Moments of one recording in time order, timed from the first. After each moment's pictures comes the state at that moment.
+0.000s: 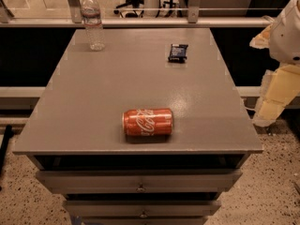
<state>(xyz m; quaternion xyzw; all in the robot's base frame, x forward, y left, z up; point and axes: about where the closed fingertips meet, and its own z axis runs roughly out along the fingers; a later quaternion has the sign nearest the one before) 0.438 -0.217 0.976 -0.60 0.78 -0.03 0.16</state>
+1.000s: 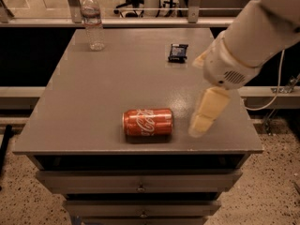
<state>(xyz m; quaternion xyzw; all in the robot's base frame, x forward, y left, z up) 0.460 -0.114 0.918 -0.63 0.75 0.05 0.20</state>
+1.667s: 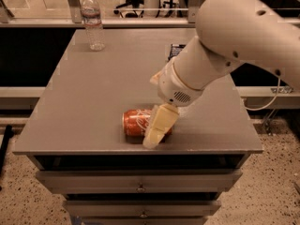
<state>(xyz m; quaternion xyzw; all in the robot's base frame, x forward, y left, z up) 0.470 -0.017 0.868 -0.65 0.71 0.14 0.24</state>
